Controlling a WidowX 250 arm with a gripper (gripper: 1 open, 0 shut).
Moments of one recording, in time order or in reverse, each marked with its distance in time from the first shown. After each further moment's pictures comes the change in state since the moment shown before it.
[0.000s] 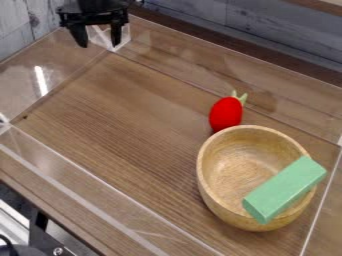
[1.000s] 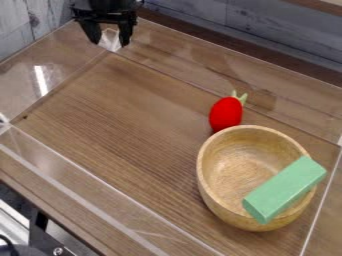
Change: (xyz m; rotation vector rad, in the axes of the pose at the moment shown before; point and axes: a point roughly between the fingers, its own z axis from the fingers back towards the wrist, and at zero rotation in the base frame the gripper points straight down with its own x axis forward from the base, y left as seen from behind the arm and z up) arm 0.008 -0.008 -0.008 -0.056 -0.004 -0.233
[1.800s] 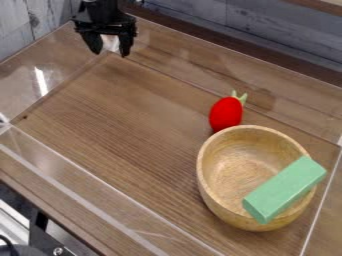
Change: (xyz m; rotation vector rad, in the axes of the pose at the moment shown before) arm -0.013 0.010 -0.014 -0.004 0.000 0.025
